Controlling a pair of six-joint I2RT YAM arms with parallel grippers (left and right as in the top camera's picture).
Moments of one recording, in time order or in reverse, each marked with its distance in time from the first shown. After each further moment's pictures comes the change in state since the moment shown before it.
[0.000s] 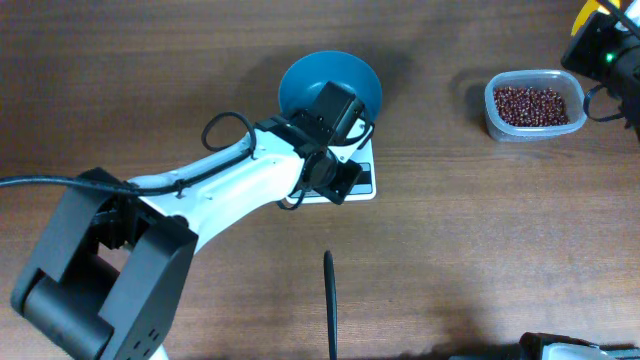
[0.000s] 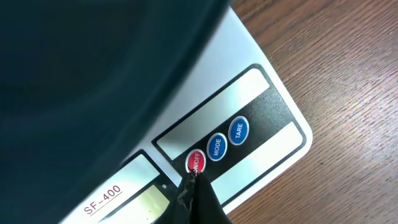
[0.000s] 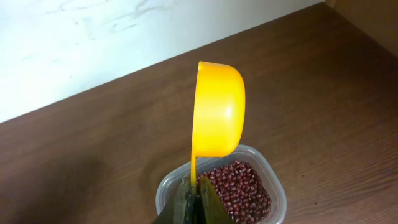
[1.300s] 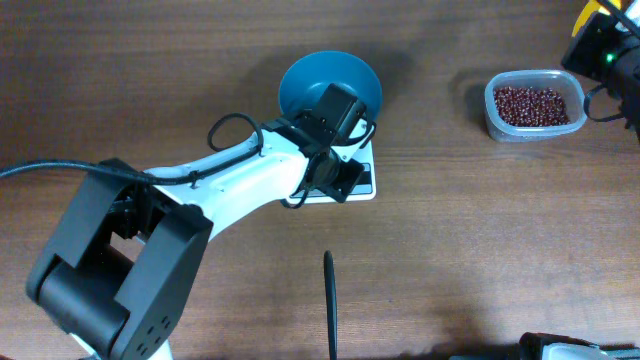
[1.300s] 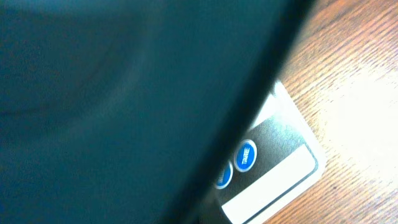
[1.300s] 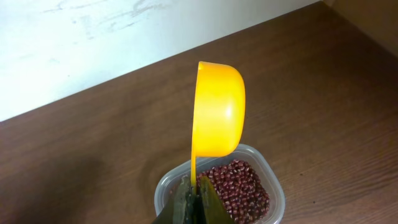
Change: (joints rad) left arm 0.001 0.045 0.000 0.063 -0.003 0.000; right arm 0.000 0.000 0.000 -0.007 0.004 0.000
